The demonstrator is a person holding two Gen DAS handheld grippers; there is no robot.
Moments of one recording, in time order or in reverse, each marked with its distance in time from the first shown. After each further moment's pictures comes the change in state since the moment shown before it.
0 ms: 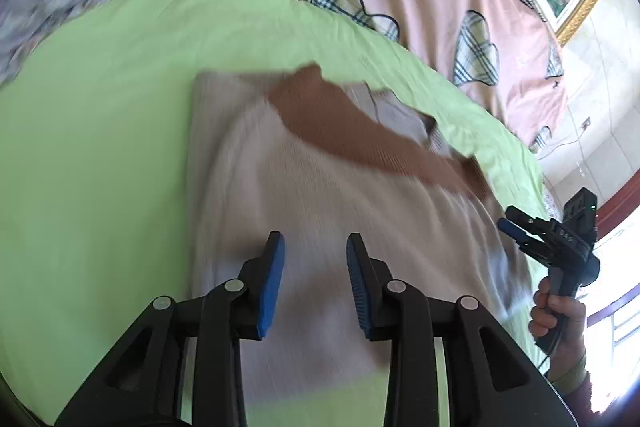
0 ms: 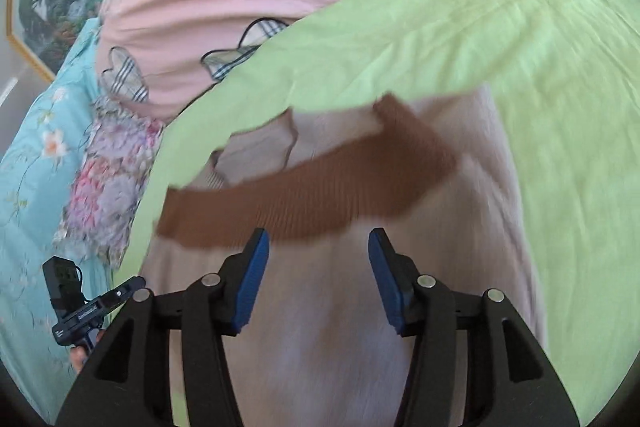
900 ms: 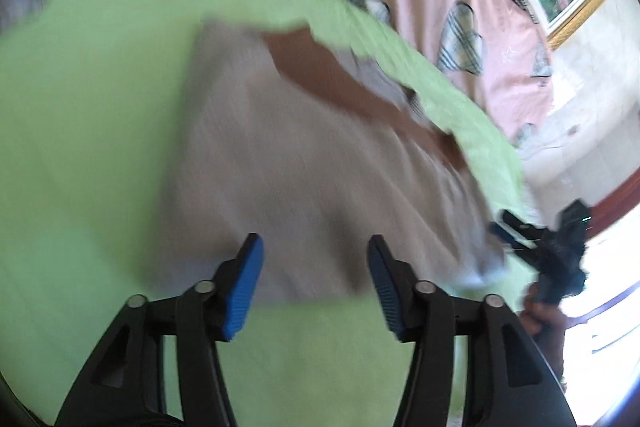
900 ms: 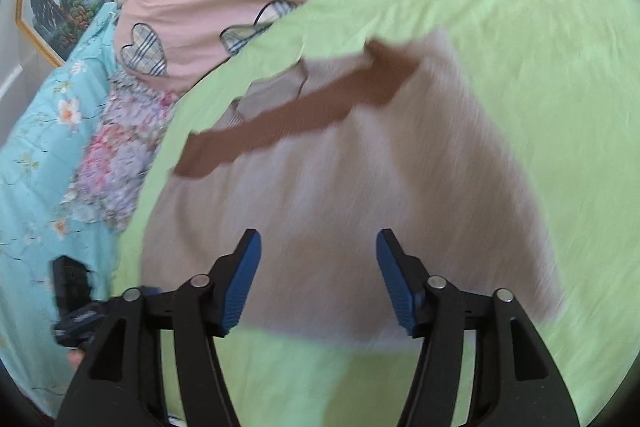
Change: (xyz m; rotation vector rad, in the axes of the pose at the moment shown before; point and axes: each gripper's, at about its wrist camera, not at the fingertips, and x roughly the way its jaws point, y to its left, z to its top) left arm -0.017 -0.008 -0.038 -0.042 0.015 0.005; right arm -0.044 0.017 -0.042 -0.051 -0.027 -0.073
